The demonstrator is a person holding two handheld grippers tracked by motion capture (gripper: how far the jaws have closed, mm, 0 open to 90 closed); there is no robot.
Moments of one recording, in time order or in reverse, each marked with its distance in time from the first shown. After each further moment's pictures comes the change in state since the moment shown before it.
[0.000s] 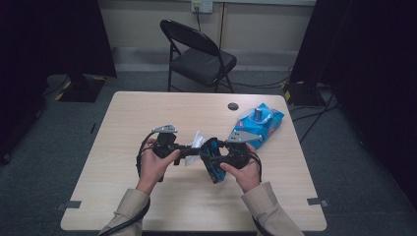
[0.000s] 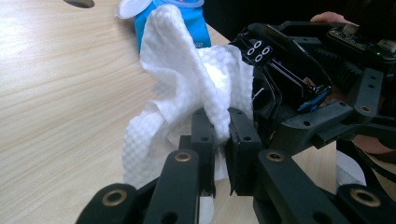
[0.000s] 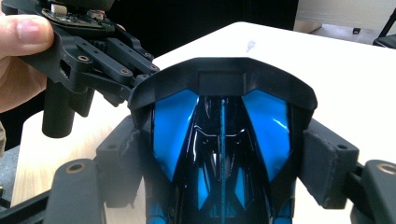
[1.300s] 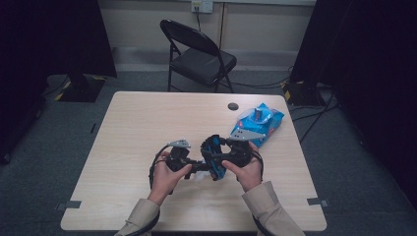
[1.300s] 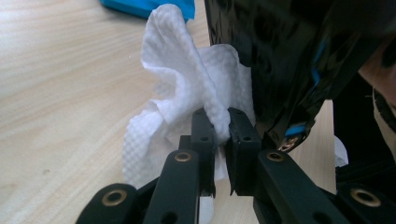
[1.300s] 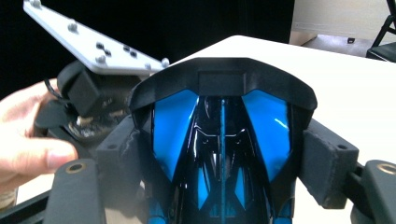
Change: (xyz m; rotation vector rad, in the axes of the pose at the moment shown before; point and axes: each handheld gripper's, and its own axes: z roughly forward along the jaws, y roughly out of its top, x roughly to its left) left arm -0.009 -0.037 0.043 0.089 -0.061 -0.018; right arm -0.001 0.006 -0.006 -0.049 -0.006 0.017
